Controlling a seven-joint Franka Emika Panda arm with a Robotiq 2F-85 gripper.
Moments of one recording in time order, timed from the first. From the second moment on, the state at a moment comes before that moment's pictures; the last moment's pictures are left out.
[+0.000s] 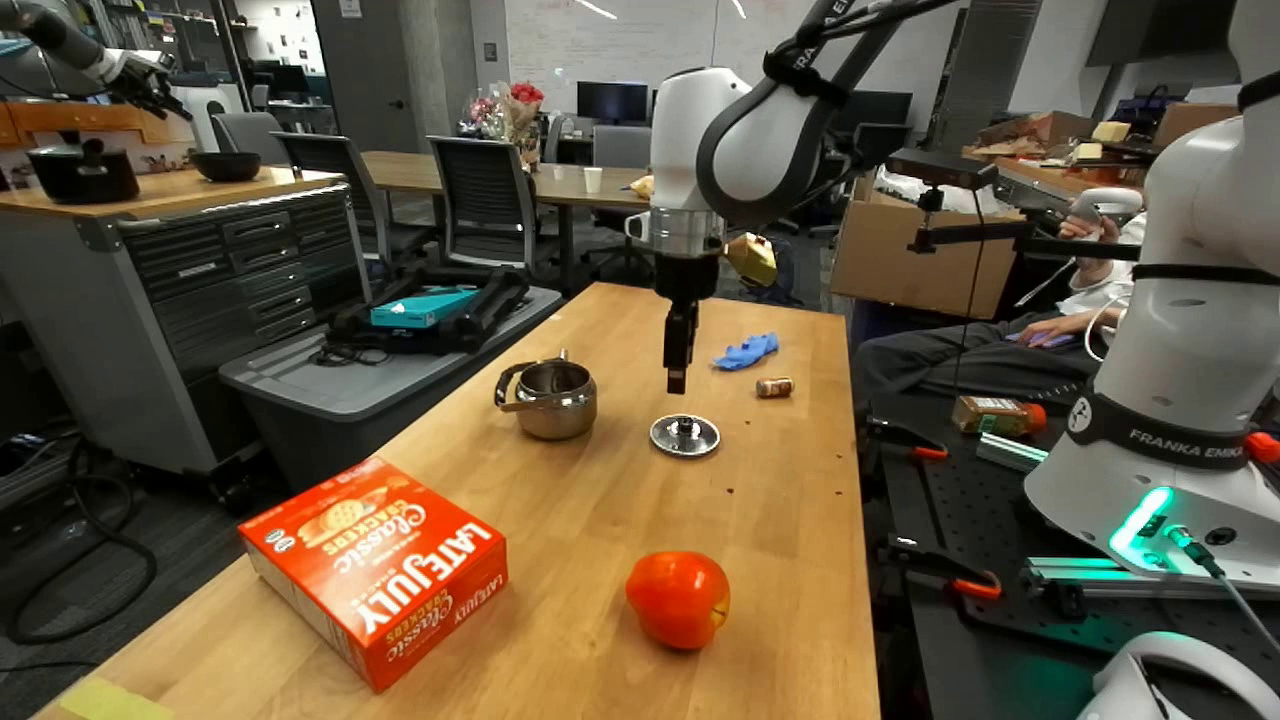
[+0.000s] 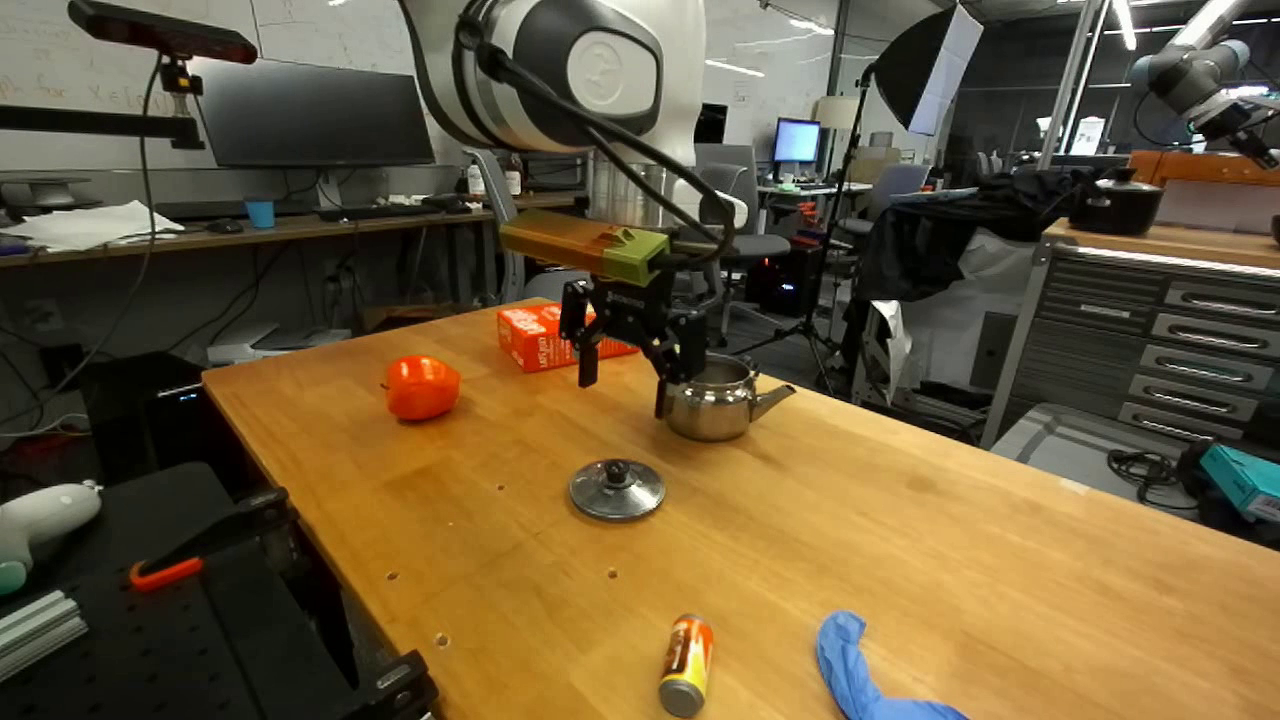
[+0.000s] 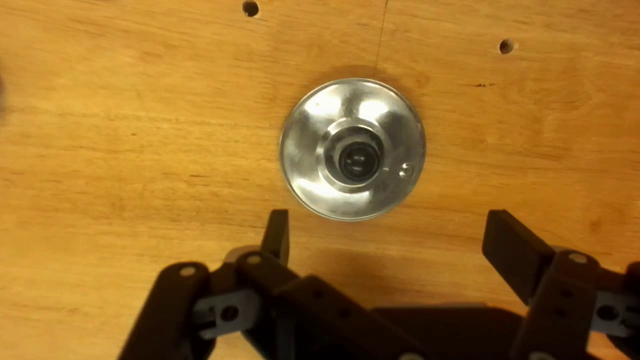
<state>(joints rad) -0.01 0.19 -0.02 -2.43 0.03 2.60 -0.21</state>
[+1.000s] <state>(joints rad) -0.01 0.35 -0.02 -2.38 -0.09 2.67 -0.18</state>
